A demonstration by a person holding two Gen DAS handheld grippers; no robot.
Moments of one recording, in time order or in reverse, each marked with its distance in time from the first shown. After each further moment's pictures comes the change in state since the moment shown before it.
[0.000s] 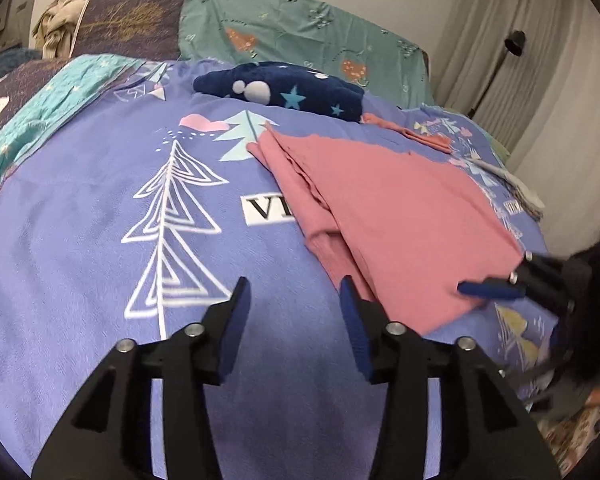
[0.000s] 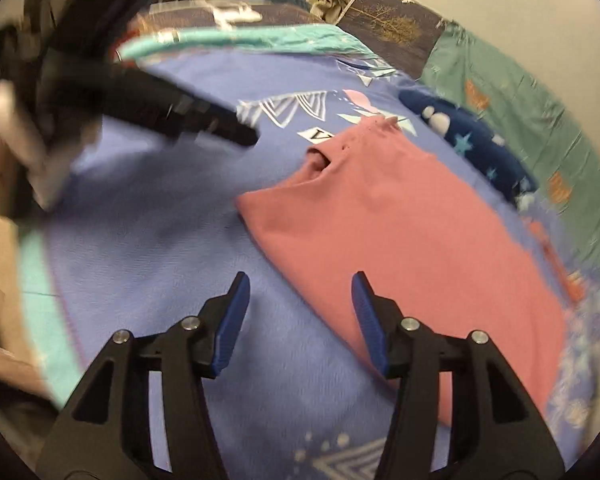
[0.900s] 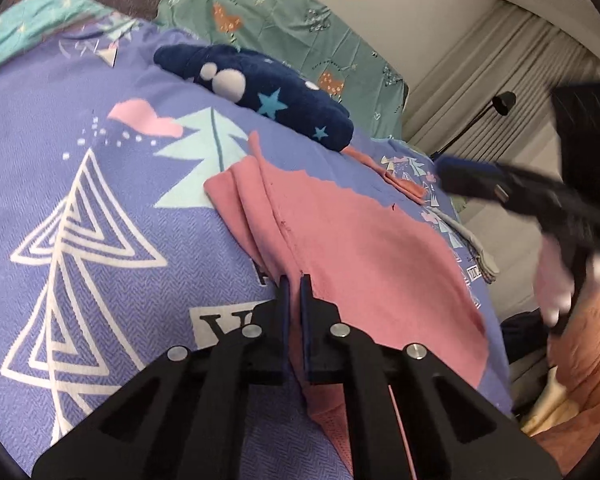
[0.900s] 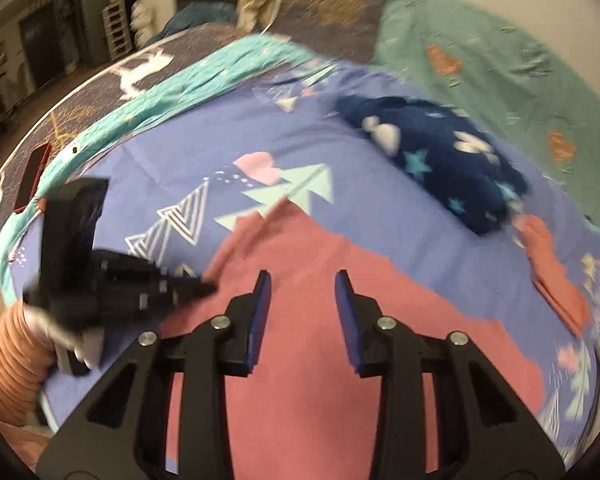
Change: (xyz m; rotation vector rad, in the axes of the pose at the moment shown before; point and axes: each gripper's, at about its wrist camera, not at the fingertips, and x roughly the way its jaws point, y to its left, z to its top) left arm 0.096 0.027 0.058 -0.156 -0.021 -0.284; right arm 0.065 -0.186 0.144 0.252 0.089 0.164
